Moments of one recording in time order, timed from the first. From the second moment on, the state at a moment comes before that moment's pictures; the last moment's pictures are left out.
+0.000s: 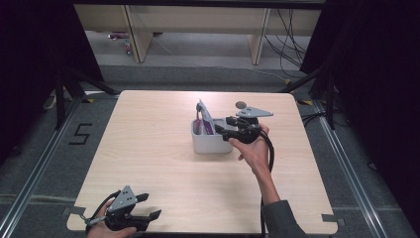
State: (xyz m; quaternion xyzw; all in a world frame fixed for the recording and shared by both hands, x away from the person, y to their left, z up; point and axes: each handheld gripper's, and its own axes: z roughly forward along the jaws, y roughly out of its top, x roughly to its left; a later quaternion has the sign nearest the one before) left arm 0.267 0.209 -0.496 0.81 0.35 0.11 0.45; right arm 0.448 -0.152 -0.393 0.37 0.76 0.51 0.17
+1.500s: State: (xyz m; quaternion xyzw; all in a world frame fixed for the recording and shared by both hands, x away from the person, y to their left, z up) left arm 0.270 0.207 -0.497 0.82 0.36 0.12 0.43; right arm 0.357 -0.206 -0.440 0.41 0.78 0.46 0.12
